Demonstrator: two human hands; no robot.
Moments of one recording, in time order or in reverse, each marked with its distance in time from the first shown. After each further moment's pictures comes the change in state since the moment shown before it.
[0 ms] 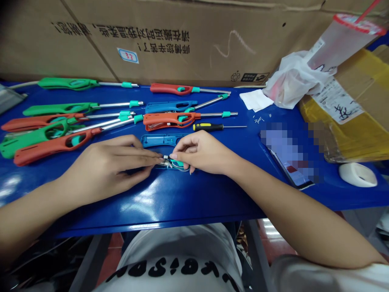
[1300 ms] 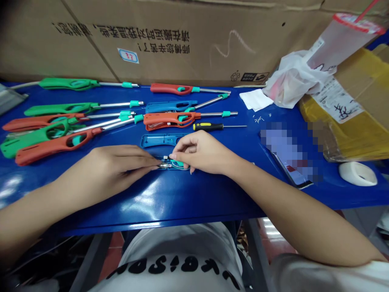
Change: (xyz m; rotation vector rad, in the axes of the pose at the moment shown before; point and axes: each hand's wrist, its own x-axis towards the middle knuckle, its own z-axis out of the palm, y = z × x) left_hand -0.002 0.005 -0.002 -0.015 -0.066 0.006; right_hand 0.002 0.007 -0.001 -0.021 -0.012 -0.051
